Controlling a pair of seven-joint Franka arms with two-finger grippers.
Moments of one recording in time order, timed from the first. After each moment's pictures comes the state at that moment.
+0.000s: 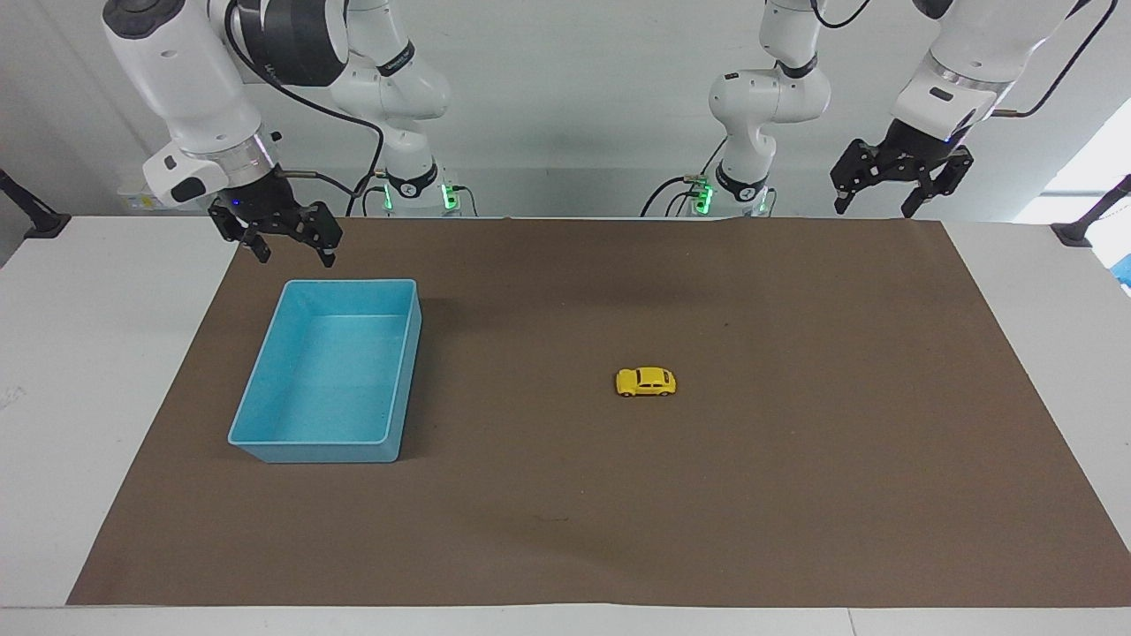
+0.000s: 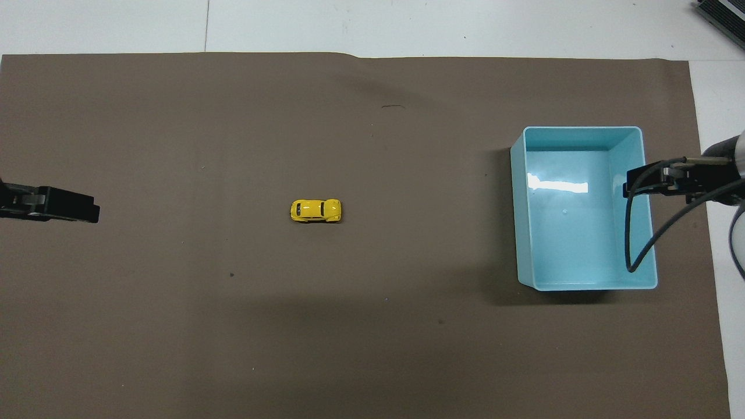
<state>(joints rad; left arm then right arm) -0.03 -0.09 -0.08 -1.59 -0.04 1.50 0.00 -0.12 0.00 0.10 -1.66 0.01 1.65 0.09</state>
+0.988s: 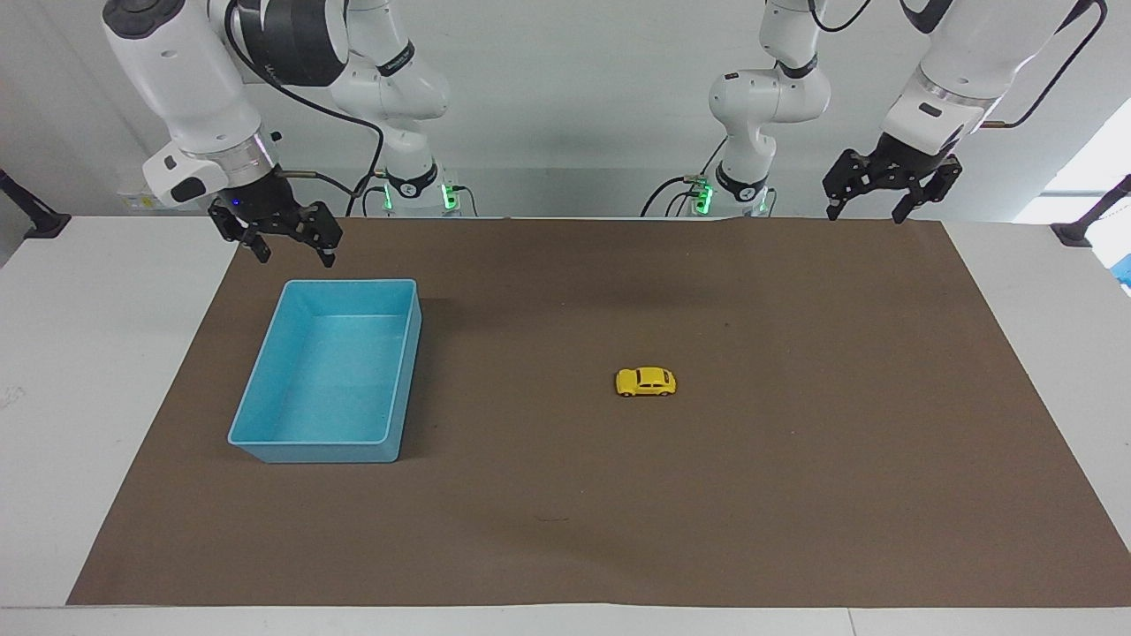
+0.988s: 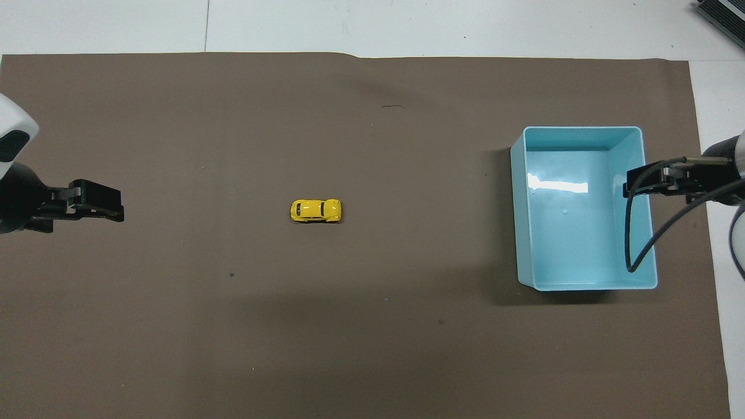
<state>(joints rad) -0.04 -0.08 -0.10 -1.64 -0.04 1.51 -0.27 -0.12 0.00 0.10 -1.66 0.01 1.65 0.09</state>
